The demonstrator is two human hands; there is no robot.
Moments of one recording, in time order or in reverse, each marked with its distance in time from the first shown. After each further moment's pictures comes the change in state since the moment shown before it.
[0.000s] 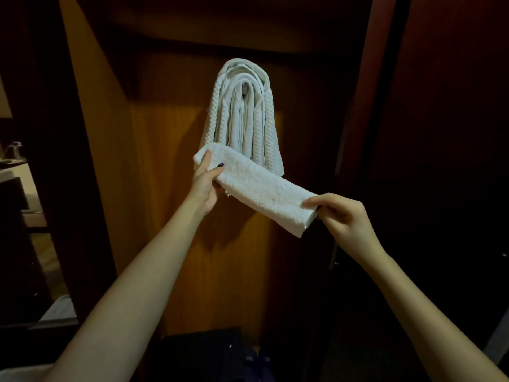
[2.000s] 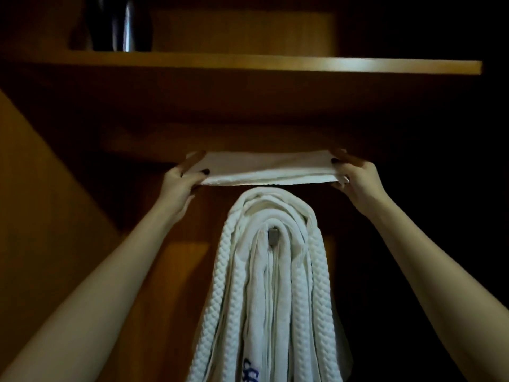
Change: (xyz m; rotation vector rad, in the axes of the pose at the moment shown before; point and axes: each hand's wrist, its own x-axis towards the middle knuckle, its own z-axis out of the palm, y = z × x) left_hand 0.338 0.196 0.032 0.399 0.008 0.559; right_hand 0.488 0.197 0.037 0.633 0.229 0.235
